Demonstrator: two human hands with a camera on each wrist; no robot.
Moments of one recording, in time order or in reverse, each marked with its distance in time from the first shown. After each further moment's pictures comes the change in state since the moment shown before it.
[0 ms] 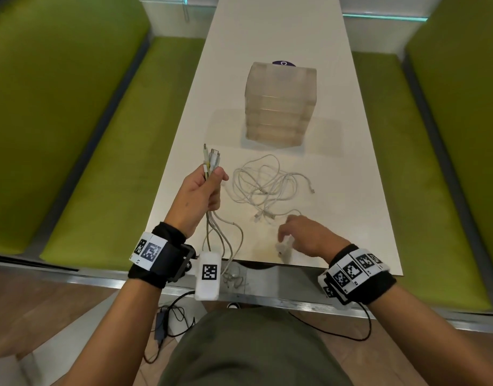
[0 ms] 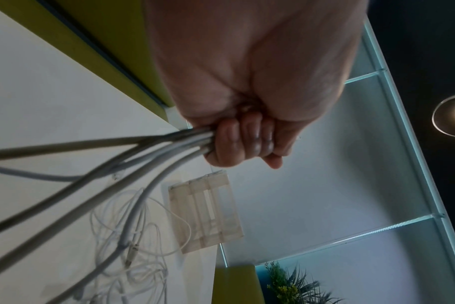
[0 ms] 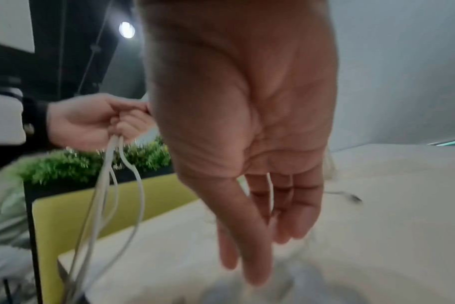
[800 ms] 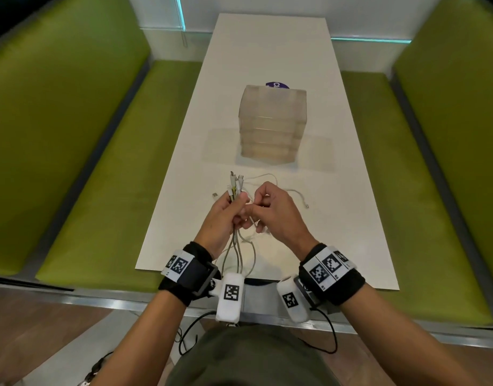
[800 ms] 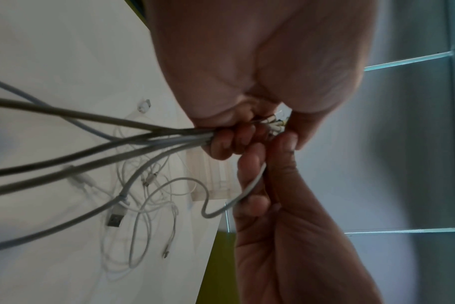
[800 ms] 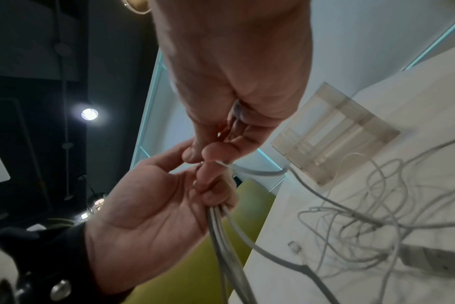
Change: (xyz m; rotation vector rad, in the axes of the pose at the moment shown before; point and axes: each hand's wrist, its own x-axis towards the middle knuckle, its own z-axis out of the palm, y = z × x) left_hand 0.005 -0.018 0.048 -0.182 -0.071 -0.101; right_hand 0.001 -0.074 -0.060 1.187 0.577 -0.129
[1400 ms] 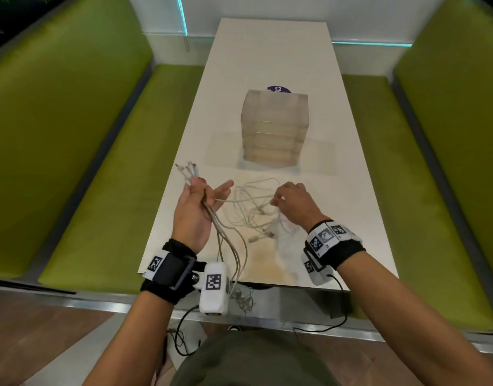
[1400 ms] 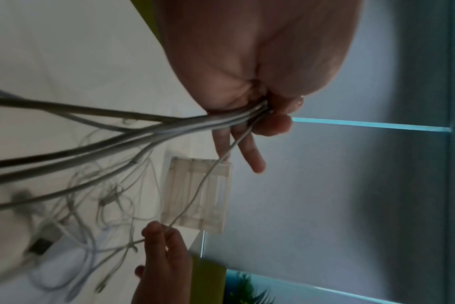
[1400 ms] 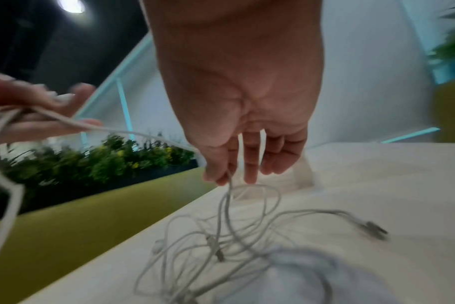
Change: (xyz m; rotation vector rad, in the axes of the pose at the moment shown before) left_hand 0.009 0.024 -0.030 -0.360 0.215 0.173; right_hand 0.064 0.043 -0.050 -1.072 -0.097 0.101
